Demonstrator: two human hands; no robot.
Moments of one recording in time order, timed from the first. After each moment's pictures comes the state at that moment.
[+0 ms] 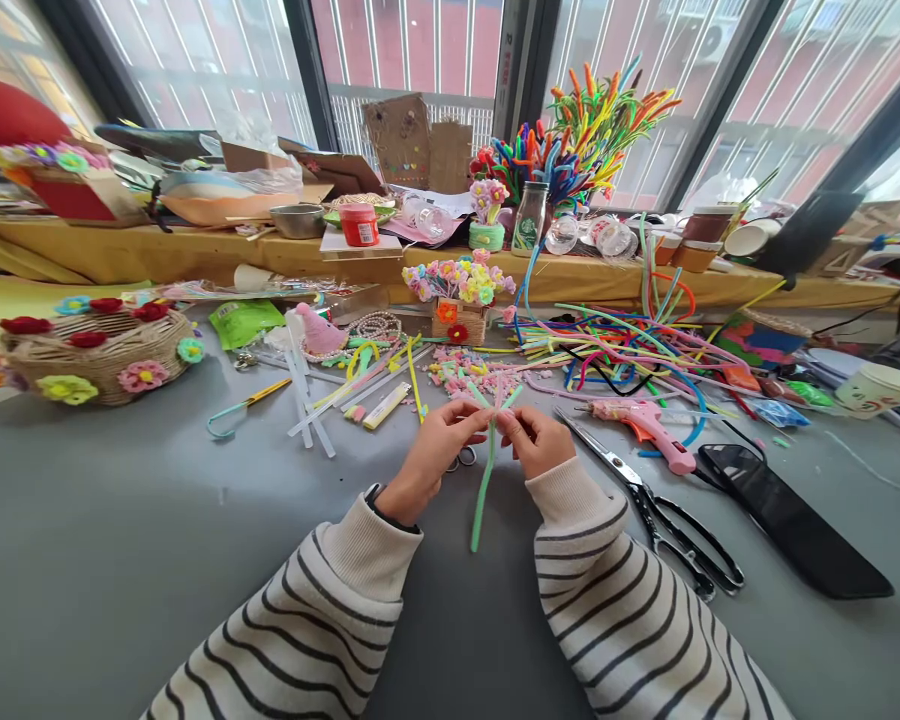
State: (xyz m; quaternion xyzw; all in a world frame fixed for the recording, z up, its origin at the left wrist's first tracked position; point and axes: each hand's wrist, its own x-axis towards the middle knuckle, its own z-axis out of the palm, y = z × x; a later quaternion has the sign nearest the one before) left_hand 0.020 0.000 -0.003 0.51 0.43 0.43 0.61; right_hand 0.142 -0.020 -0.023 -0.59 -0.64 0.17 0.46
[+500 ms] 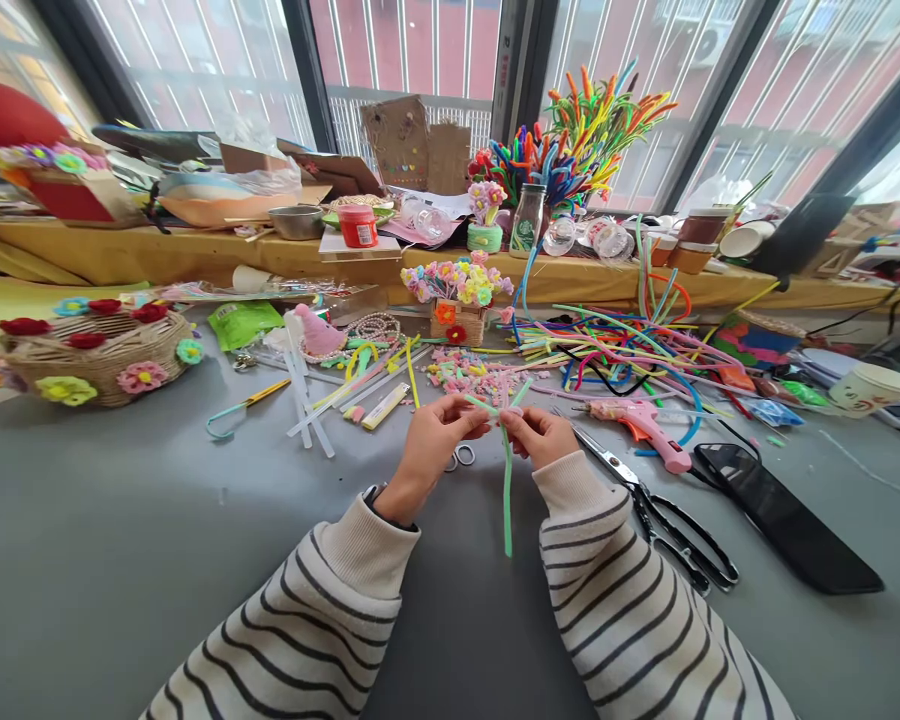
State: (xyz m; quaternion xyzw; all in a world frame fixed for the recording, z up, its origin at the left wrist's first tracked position) left_hand 0.017 0.000 -0.002 0.50 0.41 0.46 0.61; right_hand 0.146 -0.016 -0.023 -0.57 -0.50 0.36 0.54
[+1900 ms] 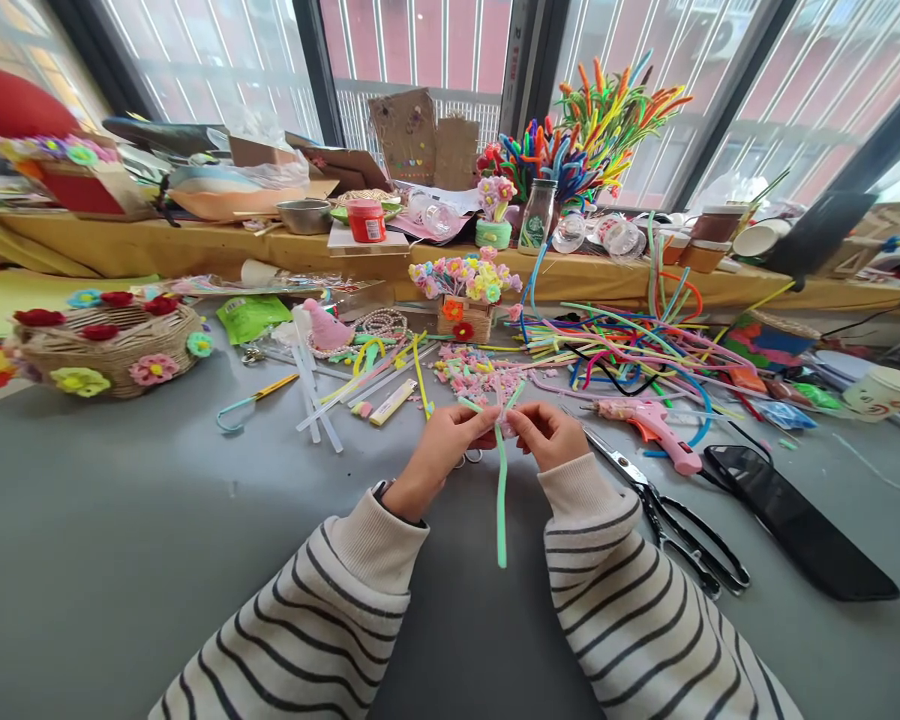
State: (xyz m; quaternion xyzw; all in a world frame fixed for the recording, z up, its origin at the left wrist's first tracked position) left_hand 0.018 -0.001 -0.005 0.48 0.44 0.41 0.64; right_hand 0.146 -0.018 -0.024 -0.56 -0.54 0.29 0.55
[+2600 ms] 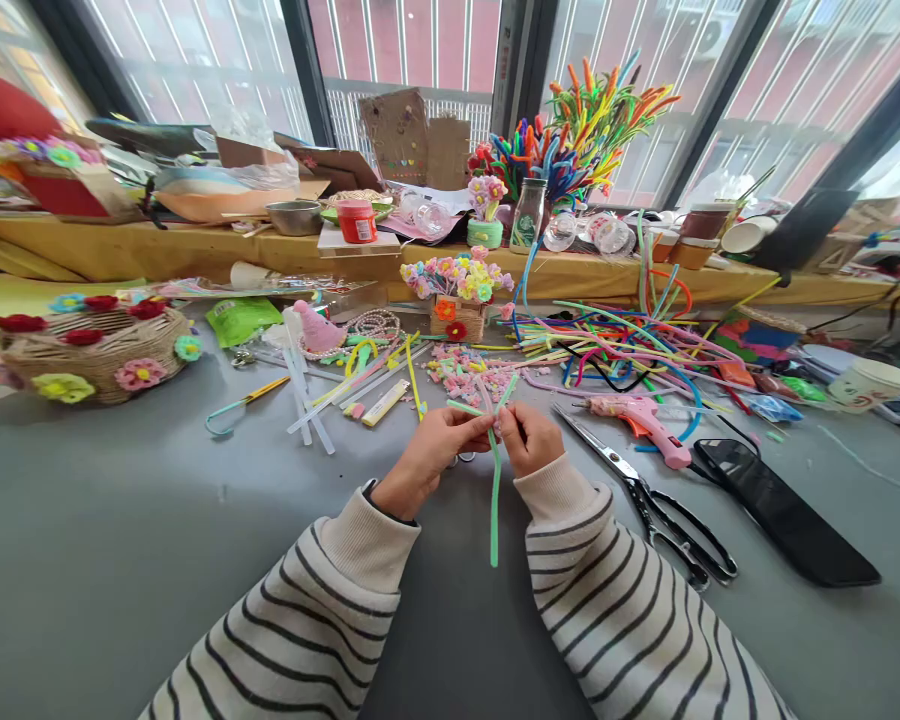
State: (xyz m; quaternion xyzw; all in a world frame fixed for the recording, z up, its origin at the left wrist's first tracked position) left_hand 0.017 0.000 -0.004 0.46 0.44 0.37 0.67; right_hand 0.137 -0.020 -0.026 -0.58 -0.69 0.05 0.44
